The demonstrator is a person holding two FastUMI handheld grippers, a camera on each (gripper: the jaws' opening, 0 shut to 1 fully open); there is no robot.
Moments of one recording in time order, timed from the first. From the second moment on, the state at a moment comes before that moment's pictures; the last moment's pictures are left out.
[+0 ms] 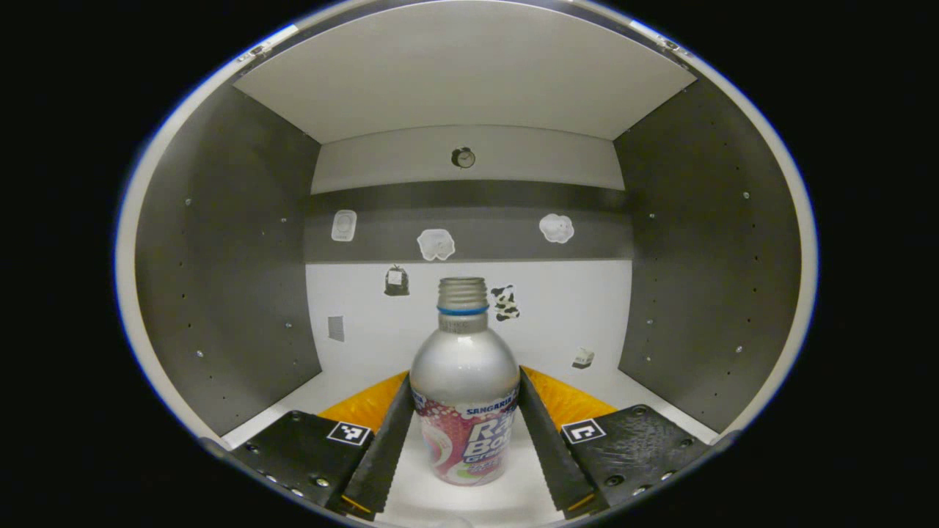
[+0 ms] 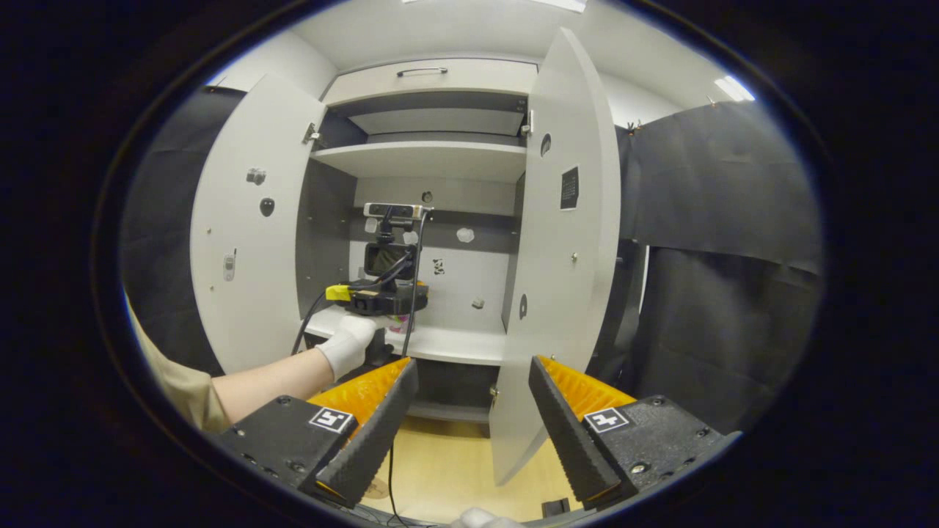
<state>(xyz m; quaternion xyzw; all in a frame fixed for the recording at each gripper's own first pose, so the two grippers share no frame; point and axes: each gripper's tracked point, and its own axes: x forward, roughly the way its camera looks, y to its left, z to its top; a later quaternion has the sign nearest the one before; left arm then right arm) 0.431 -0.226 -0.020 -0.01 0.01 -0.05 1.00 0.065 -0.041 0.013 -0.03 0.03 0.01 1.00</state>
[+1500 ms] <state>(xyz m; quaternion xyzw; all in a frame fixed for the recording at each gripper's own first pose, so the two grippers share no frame) 0.071 -0.235 -0.191 0.02 -0.04 -0.27 0.96 0.016 -0.082 -0.012 -0.02 0.04 -0.02 1.00</state>
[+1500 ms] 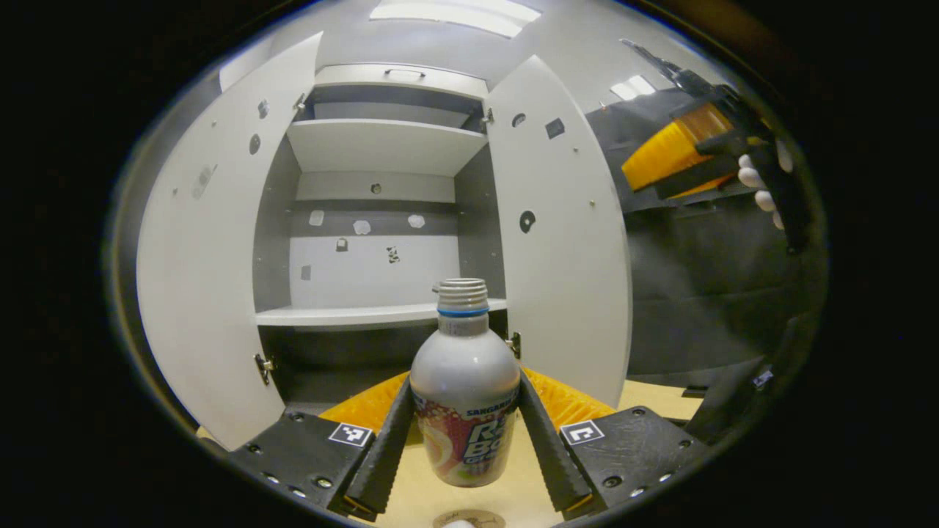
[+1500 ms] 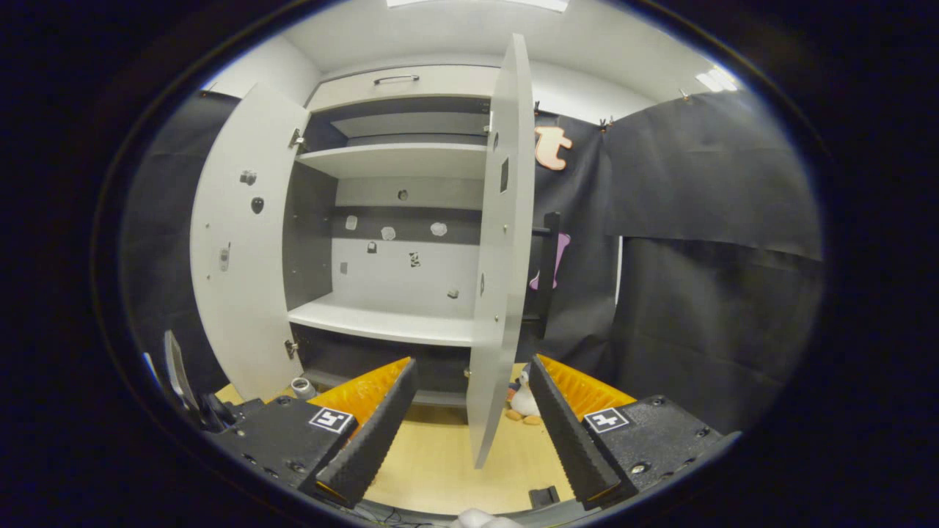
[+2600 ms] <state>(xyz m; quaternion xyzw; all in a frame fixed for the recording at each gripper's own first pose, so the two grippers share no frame) 0.065 -0.208 -0.343 -0.01 0.02 -0.24 0.97 0.007 -0.059 -0.027 -0.07 0.08 0.00 0.99</state>
